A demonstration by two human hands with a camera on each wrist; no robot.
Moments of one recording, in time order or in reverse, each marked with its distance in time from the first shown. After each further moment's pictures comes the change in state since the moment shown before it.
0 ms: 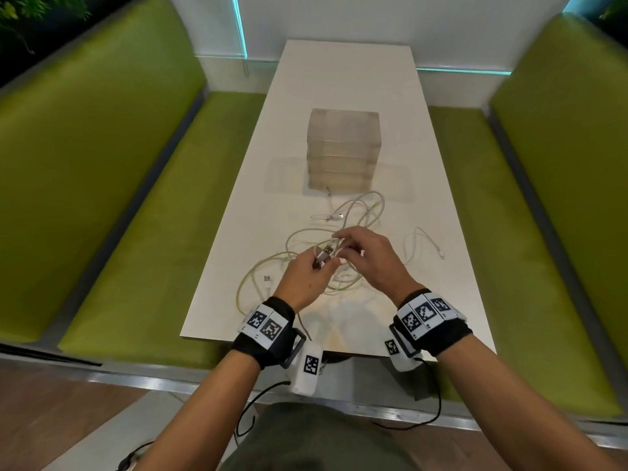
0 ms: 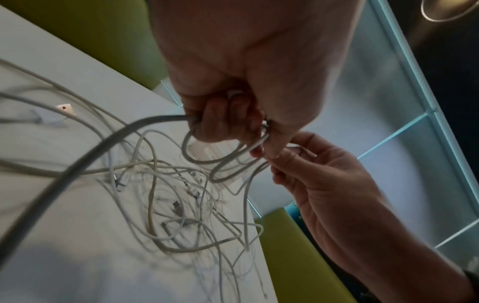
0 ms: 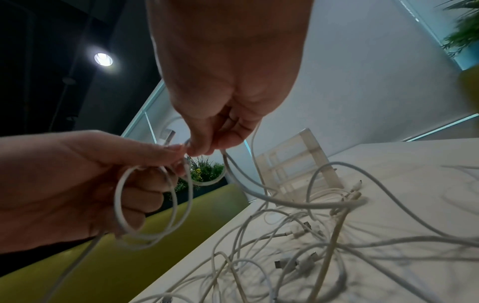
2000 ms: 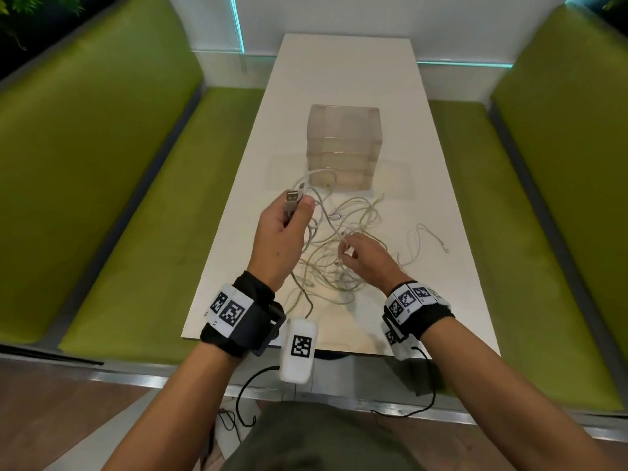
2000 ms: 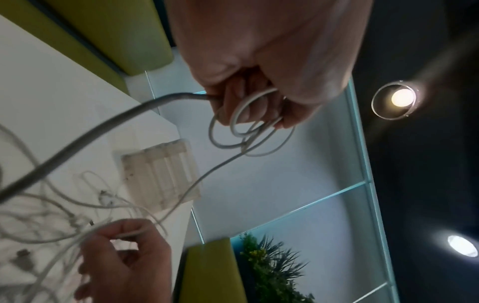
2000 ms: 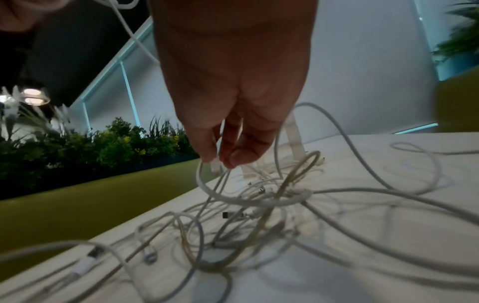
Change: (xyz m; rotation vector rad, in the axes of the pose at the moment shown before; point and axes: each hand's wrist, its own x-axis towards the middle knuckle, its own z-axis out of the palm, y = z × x) left_hand -0.004 0.055 -0.048 -0.361 0.263 0.294; right_hand 0.014 0.040 0.020 -0.291 -0.160 0.136
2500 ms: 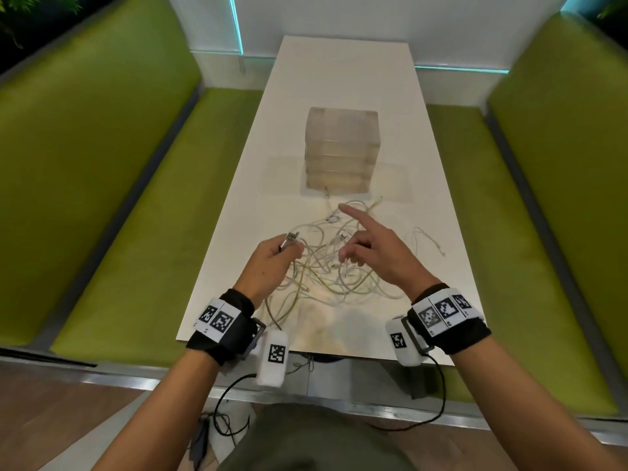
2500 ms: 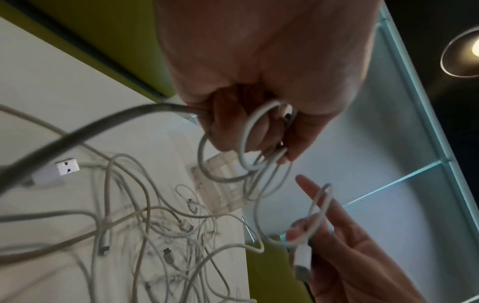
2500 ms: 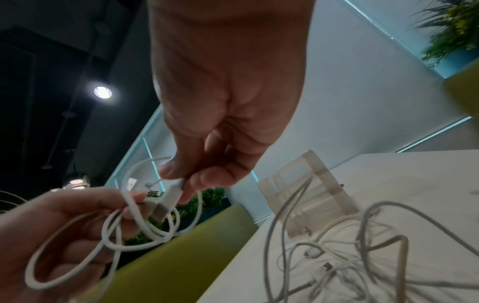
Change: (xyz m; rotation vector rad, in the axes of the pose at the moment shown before) left_hand -0.008 -0.047 -0.025 0.151 -0.171 -0.333; right_hand -0.026 -0.046 -0.062 0.495 -0.053 0.015
